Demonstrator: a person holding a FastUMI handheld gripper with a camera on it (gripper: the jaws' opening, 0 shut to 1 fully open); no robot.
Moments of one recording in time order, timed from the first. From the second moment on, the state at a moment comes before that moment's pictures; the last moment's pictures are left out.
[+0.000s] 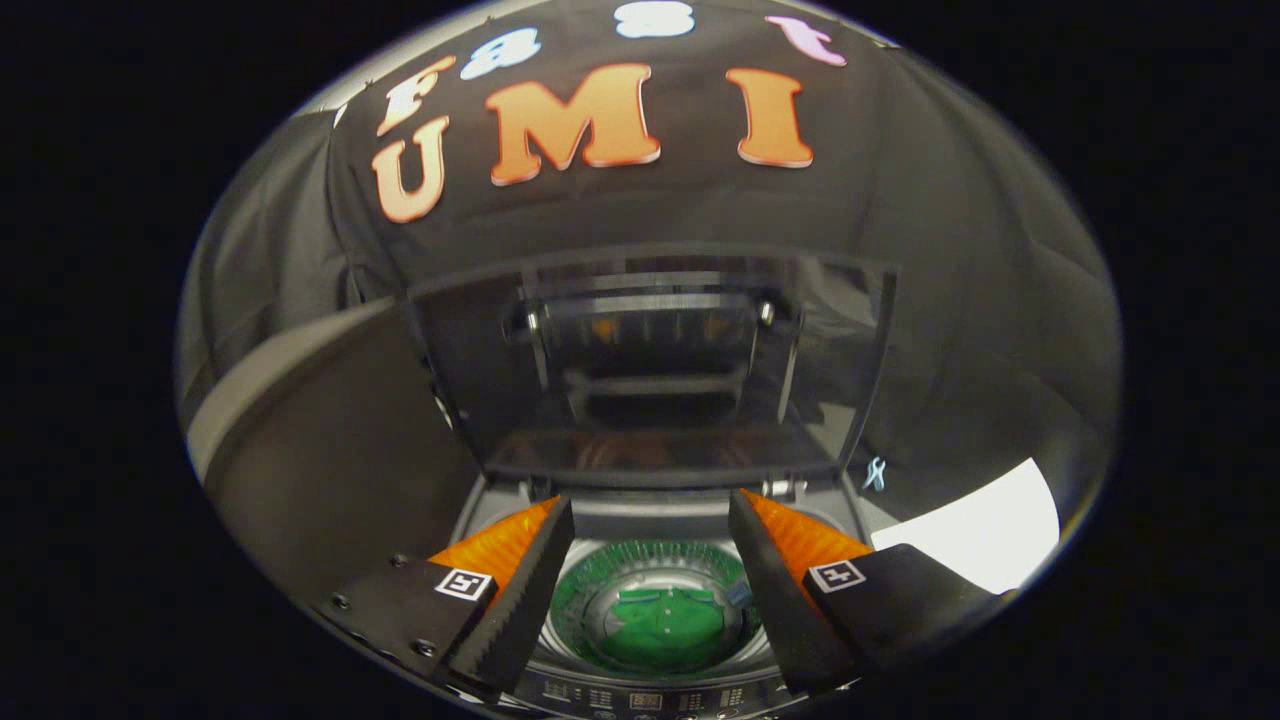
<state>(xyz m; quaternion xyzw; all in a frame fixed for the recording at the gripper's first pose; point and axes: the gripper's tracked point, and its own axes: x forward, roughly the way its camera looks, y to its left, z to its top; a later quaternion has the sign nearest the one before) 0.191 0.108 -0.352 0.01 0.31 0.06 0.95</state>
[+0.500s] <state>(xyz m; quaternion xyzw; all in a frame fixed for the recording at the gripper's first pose) 0.251 0.106 -0.192 0.03 0.20 0.05 0.98</state>
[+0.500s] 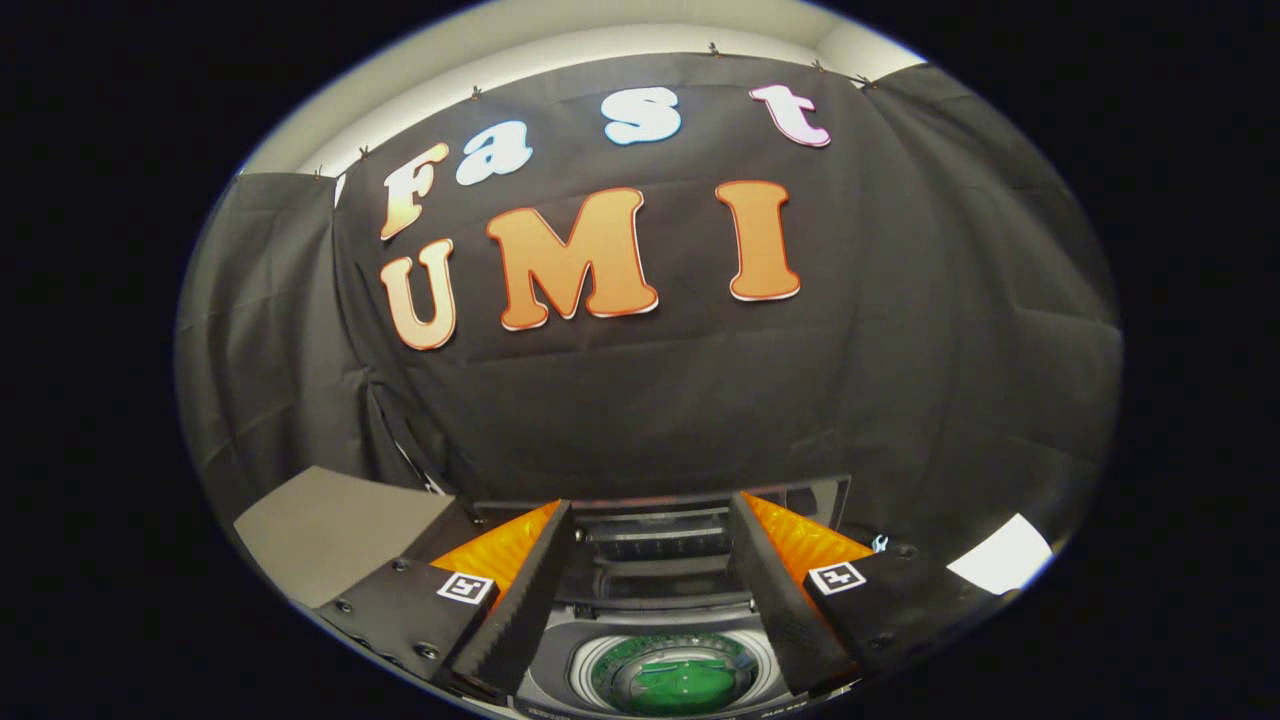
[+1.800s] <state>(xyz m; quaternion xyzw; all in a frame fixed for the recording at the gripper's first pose) 0.405 0.145 -0.337 -0.01 0.34 0.05 0.94</state>
